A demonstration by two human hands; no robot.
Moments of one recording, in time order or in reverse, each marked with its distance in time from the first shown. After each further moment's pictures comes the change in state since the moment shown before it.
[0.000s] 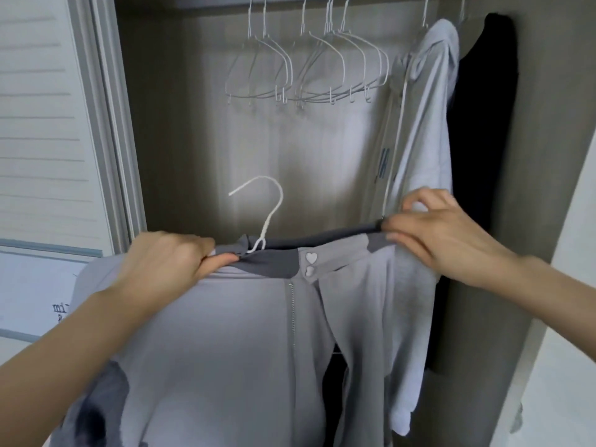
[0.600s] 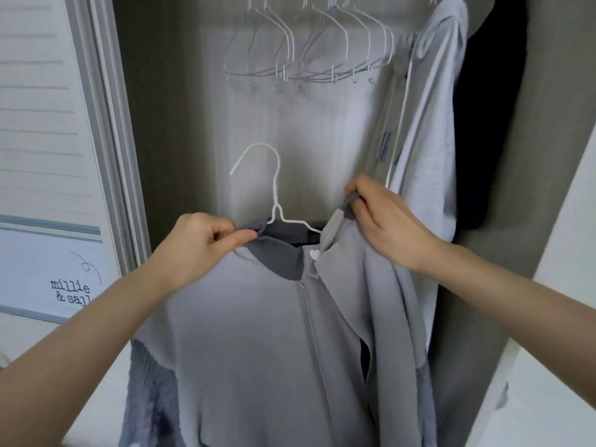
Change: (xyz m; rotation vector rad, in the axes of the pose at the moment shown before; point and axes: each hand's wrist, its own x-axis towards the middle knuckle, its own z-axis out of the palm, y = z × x) left_hand 0.010 0.033 0.004 -0.789 -0.148 -0.316; right_hand 0.035 -0.043 0.036 0.561 0.037 0.295
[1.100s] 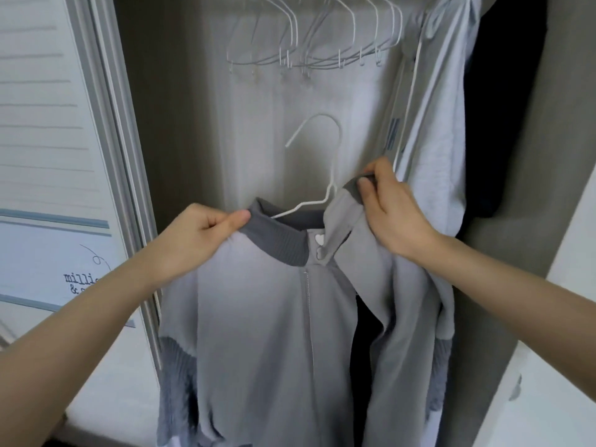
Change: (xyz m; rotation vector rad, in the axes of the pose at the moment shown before) left_hand -0.005 0.009 -0.009 -0.192 -0.070 -0.212; right_hand 0.002 0.002 0.015 0.111 0.188 0.127
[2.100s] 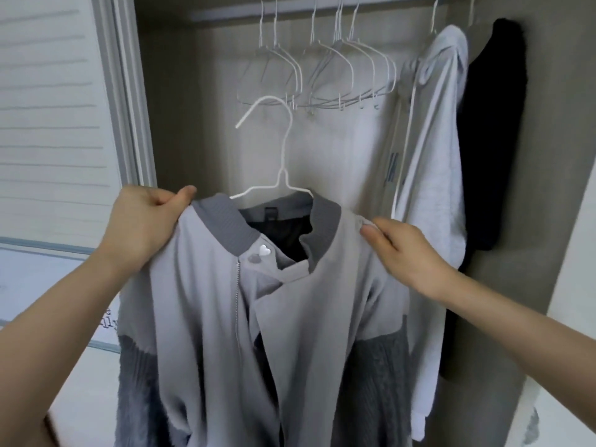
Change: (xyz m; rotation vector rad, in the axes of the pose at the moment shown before) left_hand 0.023 0.007 -0.065 0.112 0.545 -0.118; right_hand -0.008 0.003 -0.015 -0.013 -0.171 0.078
